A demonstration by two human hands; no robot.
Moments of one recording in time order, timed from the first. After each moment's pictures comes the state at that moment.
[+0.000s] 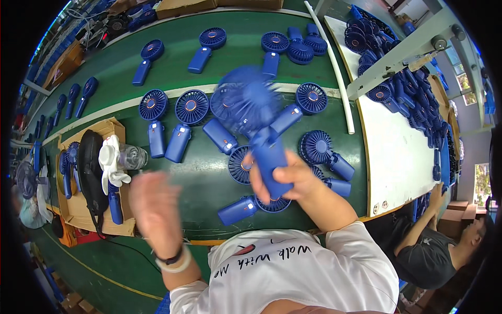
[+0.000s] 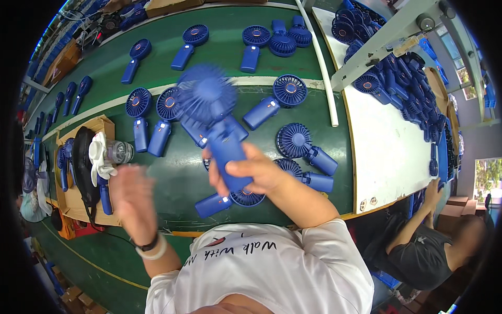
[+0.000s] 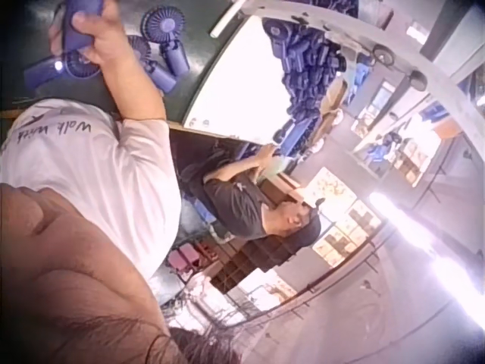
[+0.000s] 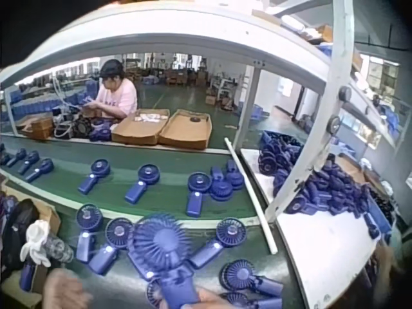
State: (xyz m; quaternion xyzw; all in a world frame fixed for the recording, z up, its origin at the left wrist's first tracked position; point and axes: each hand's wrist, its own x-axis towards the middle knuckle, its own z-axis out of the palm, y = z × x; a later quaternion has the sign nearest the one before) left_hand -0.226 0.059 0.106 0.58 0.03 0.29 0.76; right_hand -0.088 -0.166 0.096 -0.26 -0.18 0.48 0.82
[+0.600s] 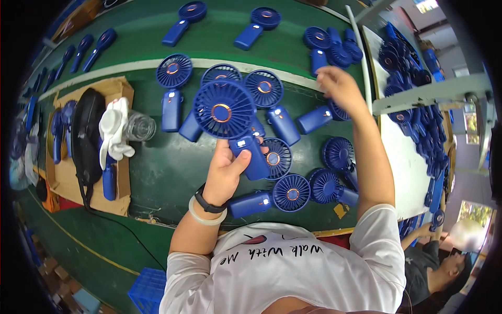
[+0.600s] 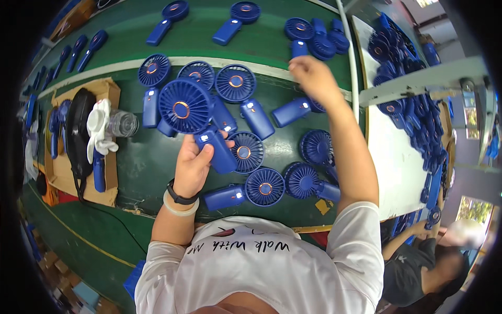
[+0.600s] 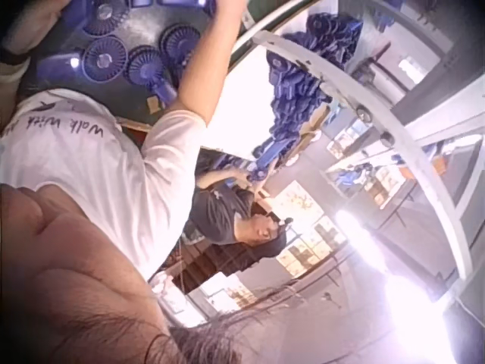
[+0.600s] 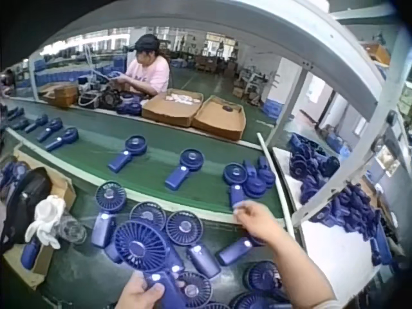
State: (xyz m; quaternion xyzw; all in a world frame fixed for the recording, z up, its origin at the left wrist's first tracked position) left_hand -0.155 0.024 0.047 0.41 0.05 0.05 0.91; right_hand 0.091 -0.176 0.086 -0.87 -0.19 0.13 0.43
